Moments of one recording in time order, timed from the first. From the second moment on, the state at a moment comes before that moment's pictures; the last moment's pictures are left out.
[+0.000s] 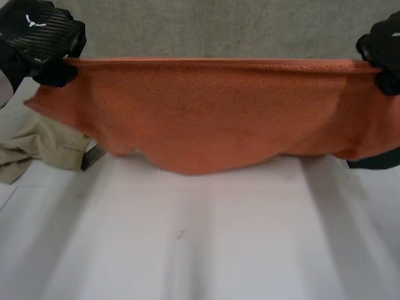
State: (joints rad) left arm 4.56 -1.61 -1.31 2.98 -1.21 3.72; right arm 1.74 -1.51 1.25 0.30 1.42 2.38; left_hand 1.17 1.20 1.19 1.20 0.98; right_hand 1.14 1.18 1.19 1.20 1.02
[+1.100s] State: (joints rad) left arm 4.52 -2.27 -0.83 3.08 -1.25 3.62; right arm 1.73 -0.92 1.00 -0.17 1.36 2.64; left_hand 1.17 1.20 1.19 1.20 0.98; right_hand 1.14 1.18 1.19 1.20 1.02
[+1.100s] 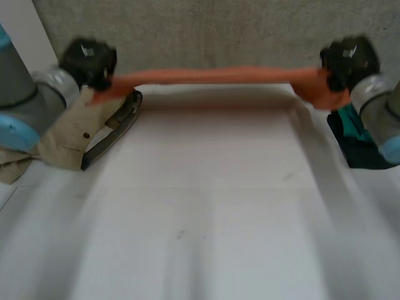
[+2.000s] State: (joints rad) left arm 4.61 -2.07 -1.43 2.99 -1.13 3.94; right arm 1.53 -1.03 1.40 0.10 1.27 2.47; left_hand 1.17 1.20 1.19 1.20 0.98; right_hand 1.14 1.20 1.19 1.20 1.02
